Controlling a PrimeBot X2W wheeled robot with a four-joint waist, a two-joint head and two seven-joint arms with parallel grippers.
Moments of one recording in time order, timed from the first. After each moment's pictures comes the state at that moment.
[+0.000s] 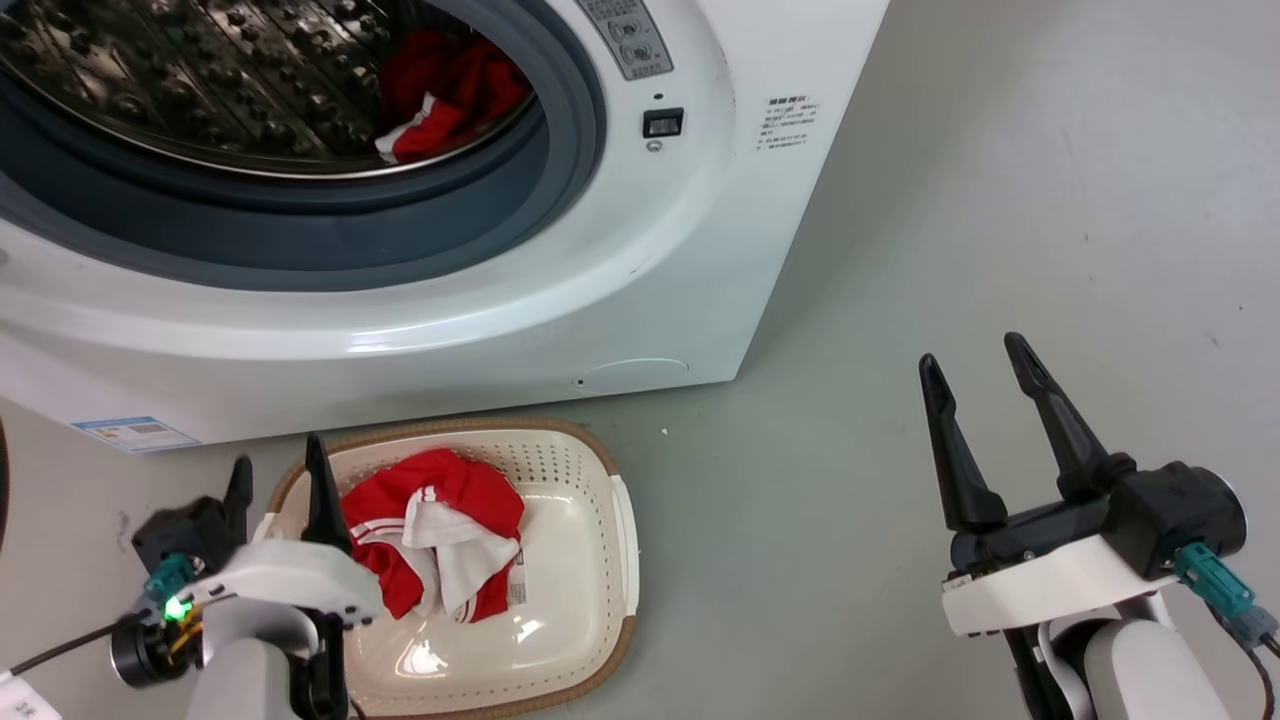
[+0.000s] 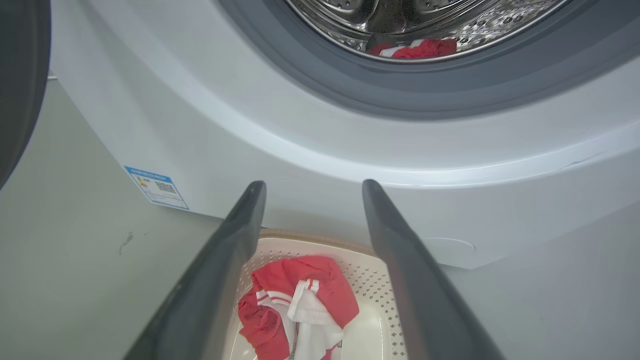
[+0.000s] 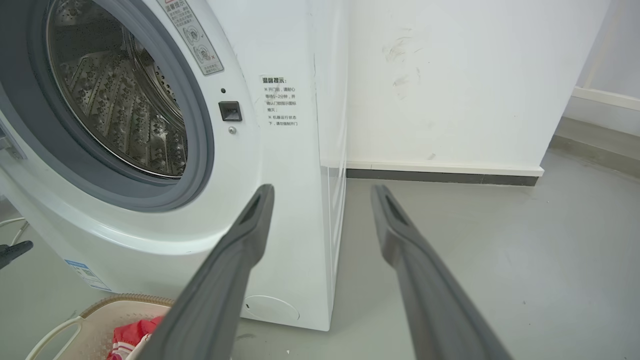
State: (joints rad) left arm -0.29 0.05 0.23 0.56 -0.19 -0.07 -0.26; right arm -0.14 -0.09 0.13 0.01 0.13 0.13 -0.23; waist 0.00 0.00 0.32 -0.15
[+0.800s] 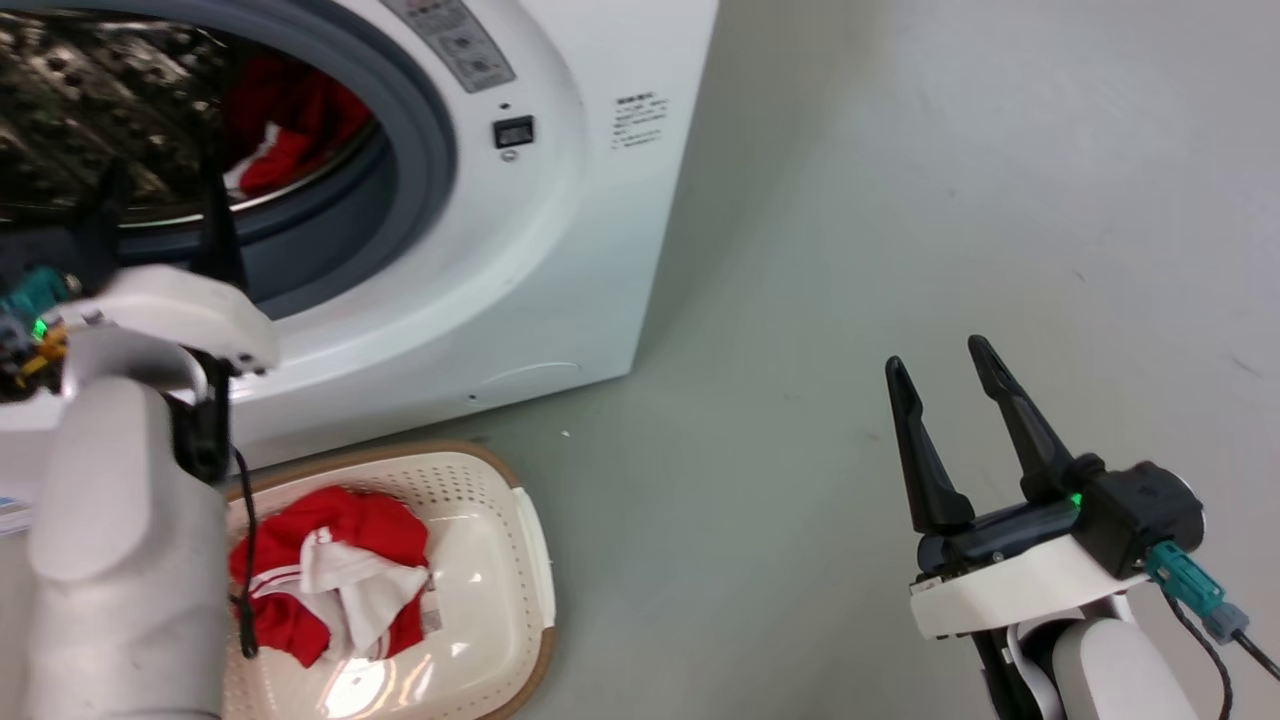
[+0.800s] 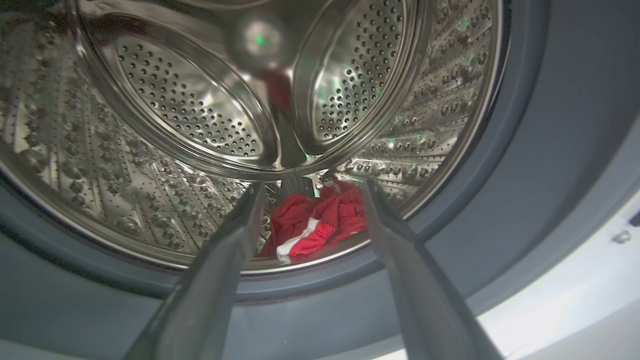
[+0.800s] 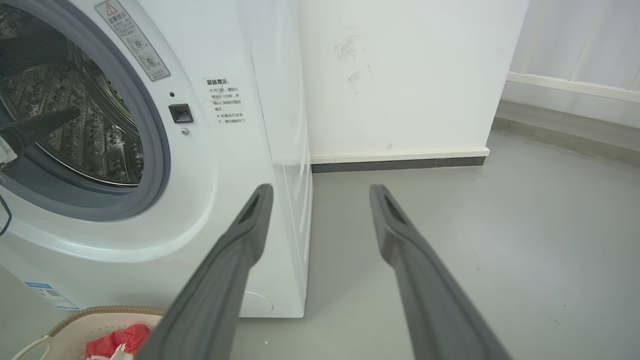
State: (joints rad) left arm -0.68 0.22 0.17 0.59 -0.11 -0.10 -0.20; right arm -0.14 -0.06 0.17 0.02 0.16 0.13 -0.24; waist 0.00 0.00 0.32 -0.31
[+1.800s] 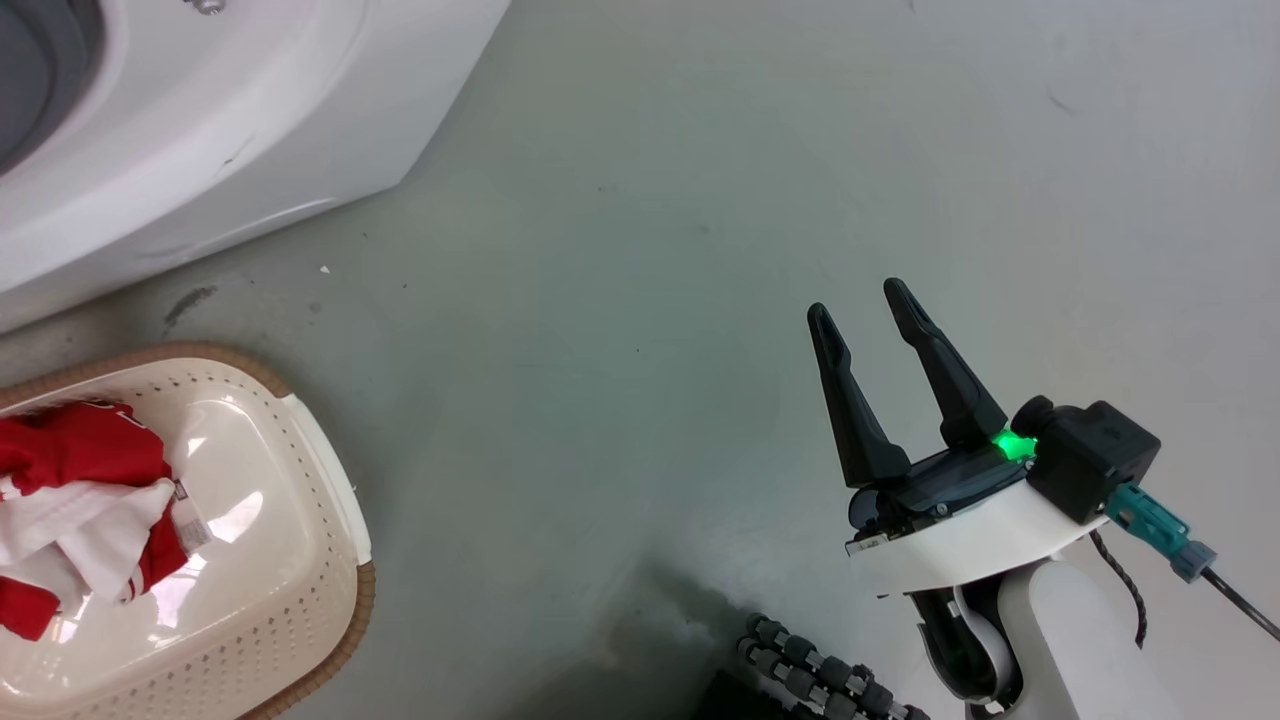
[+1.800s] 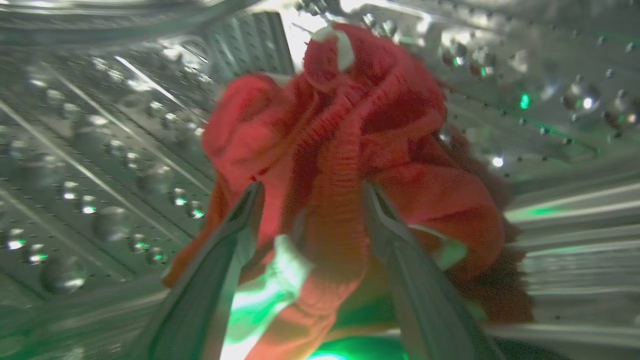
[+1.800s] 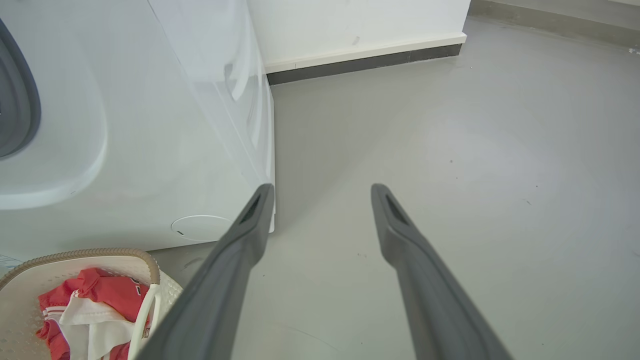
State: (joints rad) left arm -1.30 0.57 0.02 0.68 -0.06 -0.12 0.71; right arm -0.27 -0.05 0.30 0.07 0.34 0.13 -0.26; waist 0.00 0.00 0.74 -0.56
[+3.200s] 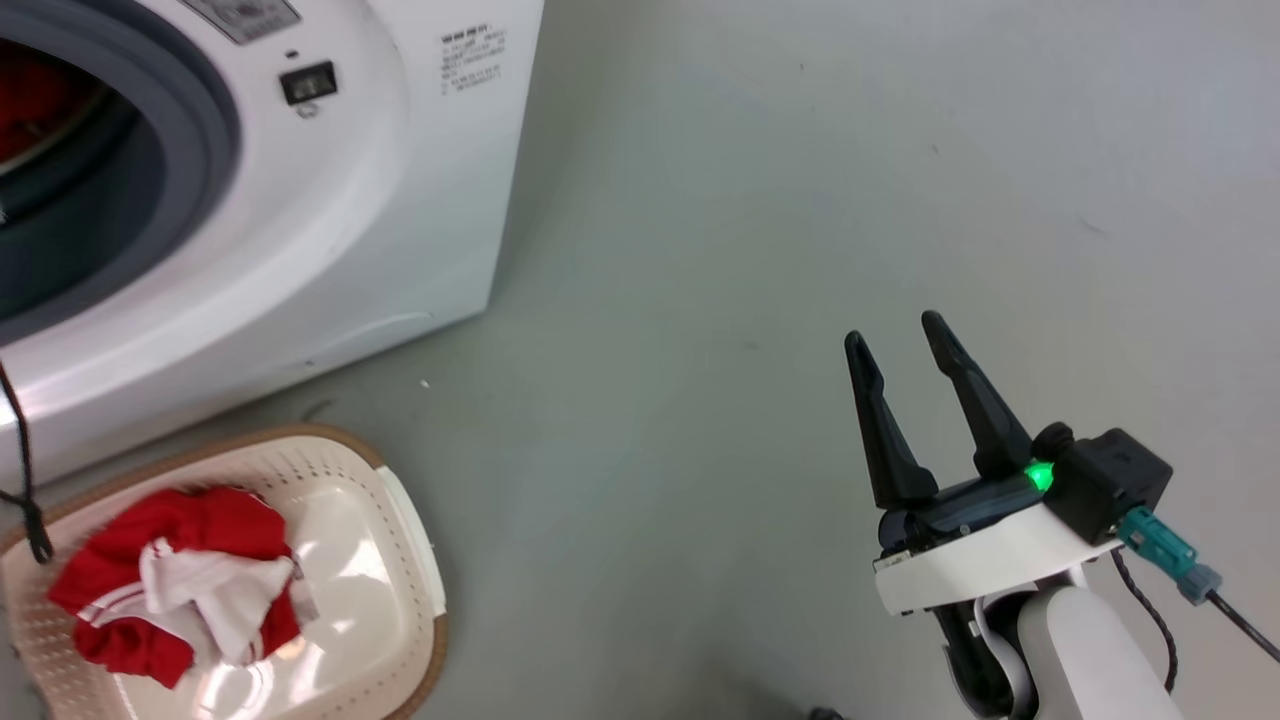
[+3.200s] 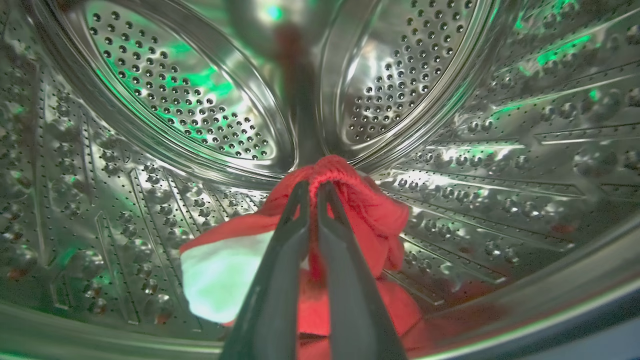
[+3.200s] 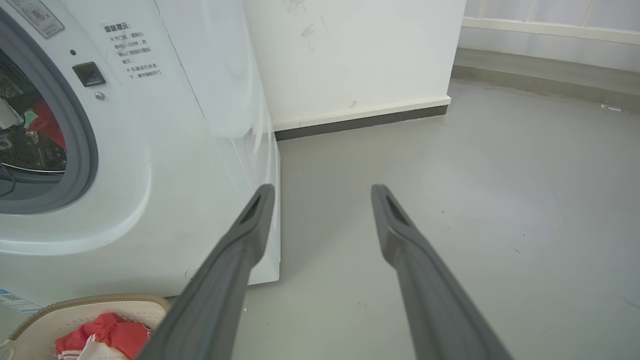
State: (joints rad) left arm -0.98 0.50 0.14 0.84 -0.19 -0.01 -0.21; right arm -0.23 -0.05 0.24 0.09 0.29 0.13 -0.26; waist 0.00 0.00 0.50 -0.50
